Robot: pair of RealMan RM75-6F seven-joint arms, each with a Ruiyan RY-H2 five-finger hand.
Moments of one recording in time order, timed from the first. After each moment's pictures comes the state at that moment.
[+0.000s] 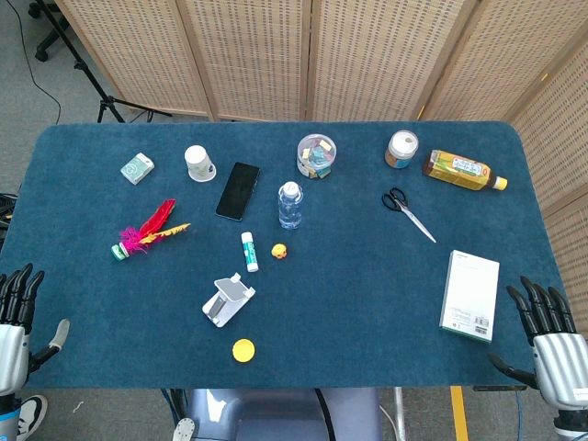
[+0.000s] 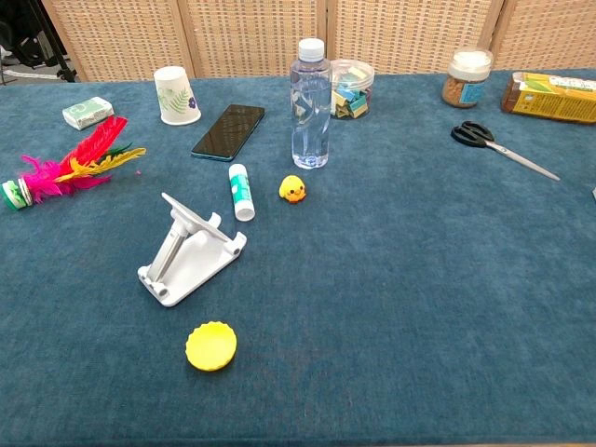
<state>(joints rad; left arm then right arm) 0.03 -1.34 -0.04 -1.48 1.70 1.80 0.02 -0.04 -1.08 0.00 -1.68 -1.70 1.66 -0.02</state>
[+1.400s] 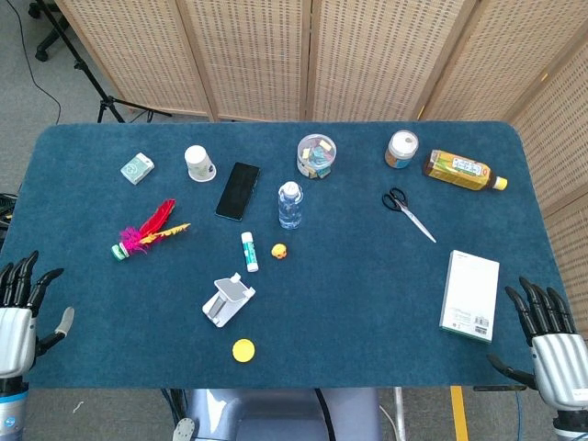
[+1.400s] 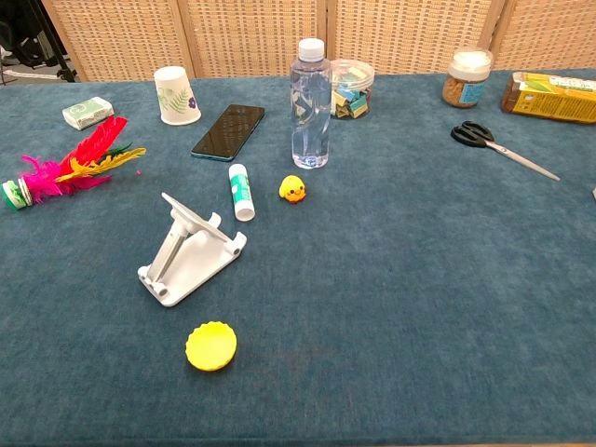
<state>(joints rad) -0.02 -1.32 -0.09 -1.55 1.61 1.68 0.06 -0.04 -1.08 0.00 -1.68 -1.71 1.67 -0.02</state>
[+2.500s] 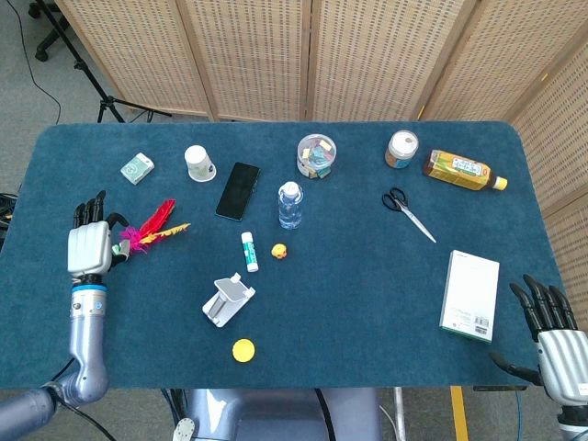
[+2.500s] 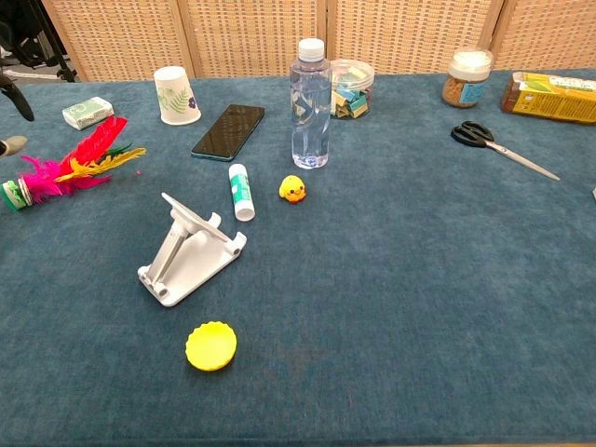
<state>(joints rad) -0.46 -1.59 -0.36 -1.38 0.99 1.24 0.43 -0.02 -1.06 0.01 -1.66 -1.66 1.62 0.08</state>
